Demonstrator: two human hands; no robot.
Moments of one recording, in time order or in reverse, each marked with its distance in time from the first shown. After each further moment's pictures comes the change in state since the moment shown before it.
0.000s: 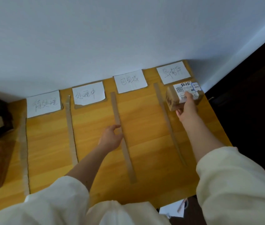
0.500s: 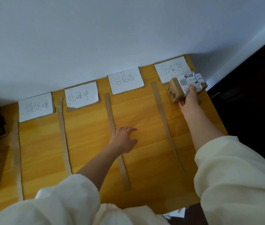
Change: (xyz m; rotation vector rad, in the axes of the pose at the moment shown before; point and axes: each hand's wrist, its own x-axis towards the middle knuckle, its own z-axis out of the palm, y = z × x) left_hand 0.028 0.047 0.044 0.445 -0.173 0.222; right_hand 0.063 -0.028 0.015 0.029 0.008 0.005
